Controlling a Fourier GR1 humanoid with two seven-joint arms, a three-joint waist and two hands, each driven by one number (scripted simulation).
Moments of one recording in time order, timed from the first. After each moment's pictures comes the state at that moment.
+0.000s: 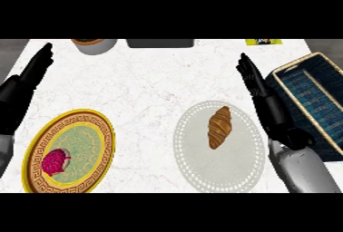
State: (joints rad) left arm -0.29 0.63 -0.13 -1.63 0.04 0.10 0.16; right arm -0.33 -0.27 0.24 -1.52 -0.09 -0.10 -0.19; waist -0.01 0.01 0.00
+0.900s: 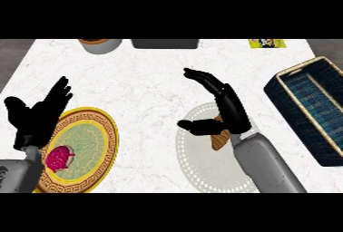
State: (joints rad) left arm -0.18 0.42 -0.04 -1.42 0.23 0.10 0.19; right arm -0.47 -0.13 0.35 -1.32 0.27 -0.27 -0.32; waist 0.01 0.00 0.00
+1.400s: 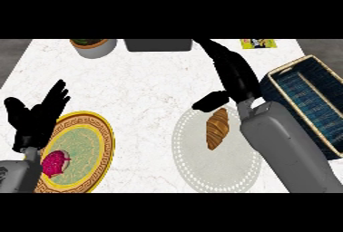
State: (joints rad) left arm -0.17 0.41 -0.02 -1.38 0.23 0.10 0.18; right arm -0.71 -0.27 0.39 -1.37 0.47 -0.08 0.37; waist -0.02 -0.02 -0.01
